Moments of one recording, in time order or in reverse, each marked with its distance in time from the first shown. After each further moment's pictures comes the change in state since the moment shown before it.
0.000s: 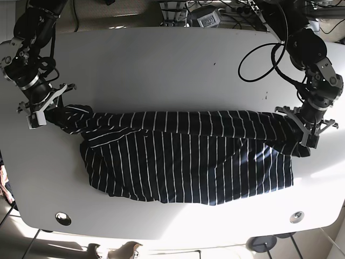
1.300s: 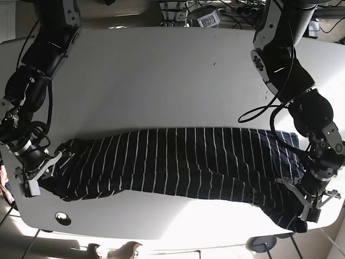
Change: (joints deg) left arm -32.6 -1.4 10.4 -16.3 7.8 0.1 -2.6; right arm 32.9 1.4 -8.6 -15.4 -0.4 -2.2 -3.1
